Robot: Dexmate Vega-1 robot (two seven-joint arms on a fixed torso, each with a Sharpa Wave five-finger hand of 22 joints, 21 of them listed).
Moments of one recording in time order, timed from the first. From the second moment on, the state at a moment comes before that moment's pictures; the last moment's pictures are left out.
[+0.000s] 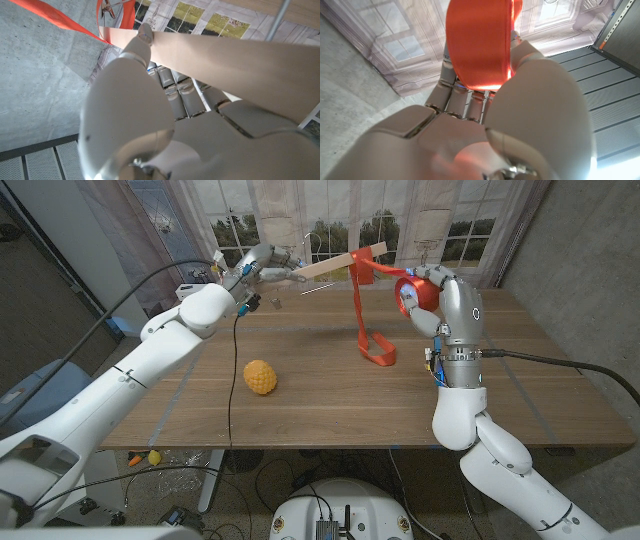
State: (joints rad) left arm 0.70 0.79 0.39 -1.89 -0.22 0.09 0.09; left_hand 1.33 0.02 0.37 -0.20 0.17 1.06 0.07 0.21 0.31 1.01 -0.03 0.25 0.69 1.05 -0.10 0.46 0.80 0.53 -0.05 1.24 0.18; right arm -1.34 -0.58 -0.35 -2.26 -0.72 -0.16 -0.82; right_hand 1.23 -0.02 0.47 -0.15 0.17 0.96 0.05 0.22 0.23 0.80 0.03 0.40 0.40 0.96 0.00 0.39 0.56 0.75 -0.08 1.31 0.19
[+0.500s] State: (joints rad) left arm 0.71 0.77 0.37 -1.91 -0.21 0.06 0.13; left_hand 1.33 0.02 0.37 -0.20 0.17 1.06 0.07 0.21 0.31 1.02 -0.03 0.25 0.69 1.05 -0.10 0.45 0.80 0.53 -0.05 1.25 0.18; right arm -1.35 -0.55 -0.38 -2.18 -0.64 -0.17 -0.81; right_hand 1.23 -0.02 0.48 -0.16 0.16 0.96 0.05 0.22 0.23 0.80 0.03 0.40 0.40 0.96 0.00 0.39 0.56 0.75 -0.08 1.32 0.19
